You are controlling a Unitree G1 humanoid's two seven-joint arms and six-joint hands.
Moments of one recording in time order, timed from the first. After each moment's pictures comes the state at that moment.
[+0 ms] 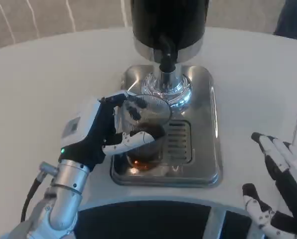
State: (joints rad) left arm -0.72 0.35 -0.22 0.95 0.52 -0.70 0.47; right arm 0.25 0.06 -0.06 -1.03 -1.24 0.07 0.76
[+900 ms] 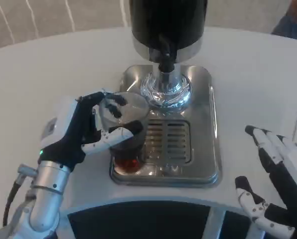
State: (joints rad) left arm -0.69 0.40 -0.14 0.98 0.46 -0.75 0.42; right arm 0.19 0.06 -0.02 -1.03 -1.26 0.10 0.80
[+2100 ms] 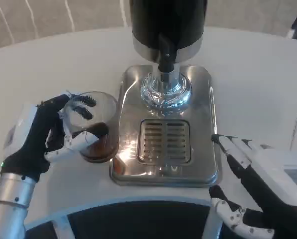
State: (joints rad) left arm -0.51 0.47 0.01 0.77 0.34 -0.79 0.27; right arm 0.10 -0.05 0.04 -1.03 -1.23 0.11 0.96
